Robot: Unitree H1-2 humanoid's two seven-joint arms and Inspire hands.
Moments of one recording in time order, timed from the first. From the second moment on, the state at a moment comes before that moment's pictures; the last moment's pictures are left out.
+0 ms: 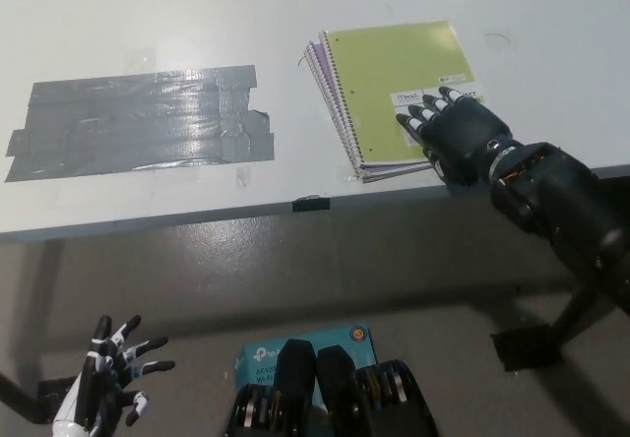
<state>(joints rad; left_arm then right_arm) 0.05 0.21 0.12 0.00 -0.22 0.26 -0.18 -1.00 -0.36 0.83 0.85 -0.98 -0.09 0.08</state>
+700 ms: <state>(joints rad) 0.05 0.21 0.12 0.00 -0.22 0.25 -0.18 -0.97 -0.40 0.87 0.82 -1.04 -0.12 0.01</state>
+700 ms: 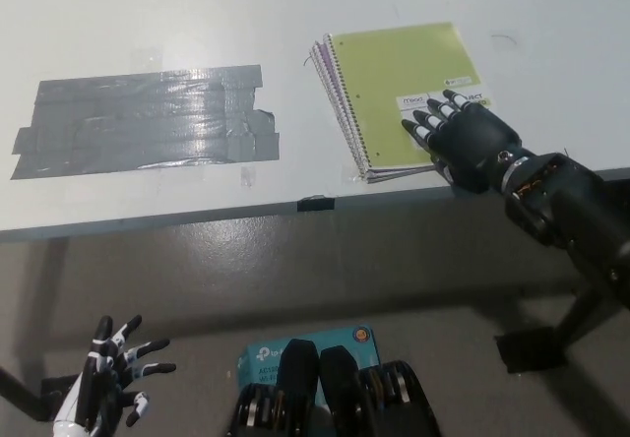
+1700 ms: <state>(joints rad) 0.06 0.21 0.11 0.00 -0.22 0.25 -0.18 -0.94 -0.41 0.90 0.78 -1.09 -0.13 -0.06</state>
